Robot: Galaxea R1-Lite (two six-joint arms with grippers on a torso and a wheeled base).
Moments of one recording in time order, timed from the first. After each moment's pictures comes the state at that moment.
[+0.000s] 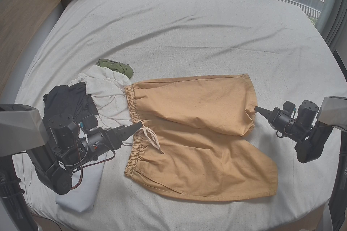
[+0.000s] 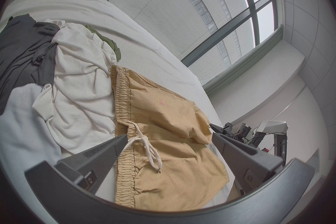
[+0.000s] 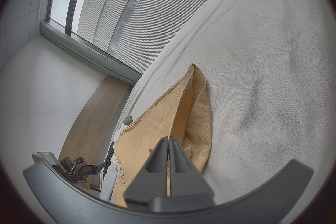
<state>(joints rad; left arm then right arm) -0.26 2.10 -0.43 -1.55 -0.45 -0.54 0.00 2.29 -0.71 -1.54 0.61 0.72</state>
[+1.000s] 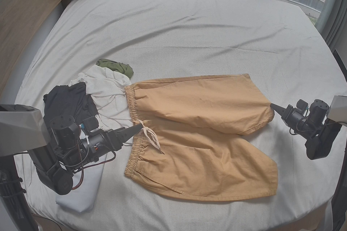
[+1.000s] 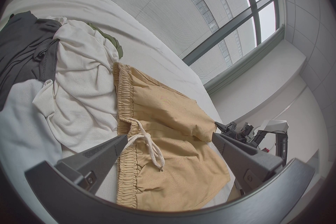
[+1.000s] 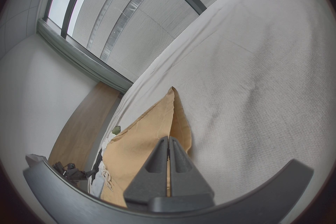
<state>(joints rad) -0.26 2.12 -0.43 -1.55 -0.45 -0.54 -0.14 2.27 -0.69 -1.53 0.61 0.65</state>
